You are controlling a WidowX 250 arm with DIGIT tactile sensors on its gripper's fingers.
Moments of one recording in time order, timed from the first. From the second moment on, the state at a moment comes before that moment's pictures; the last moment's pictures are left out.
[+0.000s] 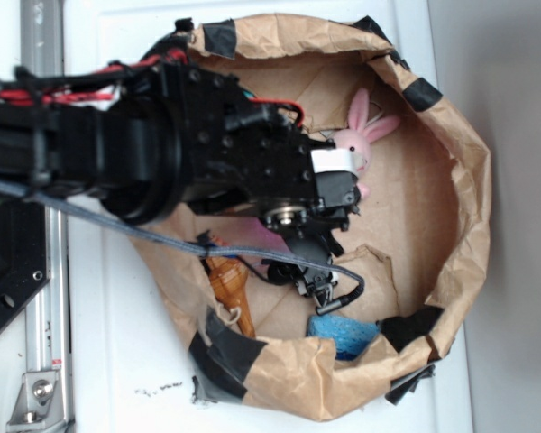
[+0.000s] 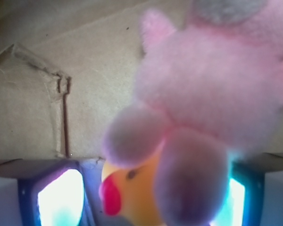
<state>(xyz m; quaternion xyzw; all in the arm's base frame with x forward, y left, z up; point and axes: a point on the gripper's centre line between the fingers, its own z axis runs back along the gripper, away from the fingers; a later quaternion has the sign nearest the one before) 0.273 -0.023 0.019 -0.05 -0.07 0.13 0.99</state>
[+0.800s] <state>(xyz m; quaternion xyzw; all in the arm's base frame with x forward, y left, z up) 0.274 -0.026 0.020 -0.05 -0.07 0.14 0.99</state>
